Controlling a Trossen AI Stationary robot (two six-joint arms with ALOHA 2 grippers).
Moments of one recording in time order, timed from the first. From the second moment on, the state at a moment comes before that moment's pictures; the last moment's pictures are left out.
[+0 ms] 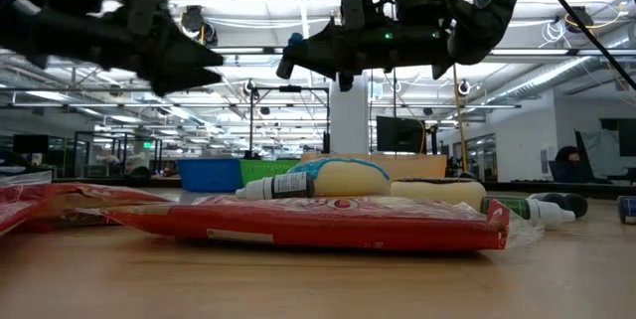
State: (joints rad) left arm 0.05 1.00 0.19 0.72 -0.22 -0.13; right arm -0.18 1.77 0.84 0.93 -0.19 0.12
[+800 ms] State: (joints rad) left arm 0.05 1.45 0.57 0.70 -0.18 0.00; right arm -0.12 1.77 0.84 0.94 -0.19 0.08
